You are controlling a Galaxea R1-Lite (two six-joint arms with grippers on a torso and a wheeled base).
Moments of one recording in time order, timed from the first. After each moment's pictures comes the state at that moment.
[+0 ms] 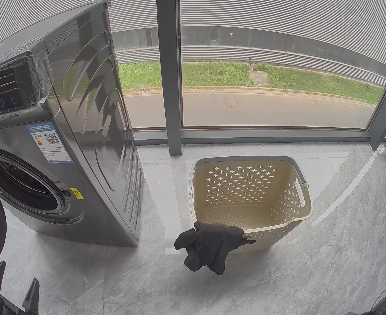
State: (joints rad) left arm -0.01 0.02 -0.02 0.00 0.00 0.00; right arm 0.10 0.22 -0.26 -0.01 0.18 0.02
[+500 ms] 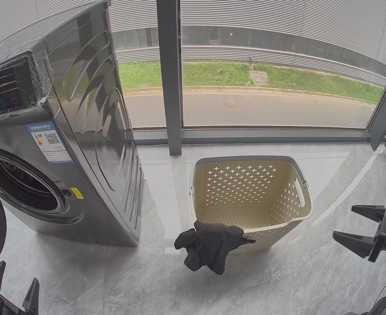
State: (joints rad) left arm -0.01 0.02 -0.02 0.00 0.00 -0.01; right arm 0.32 0.93 -0.34 -0.30 0.28 0.05
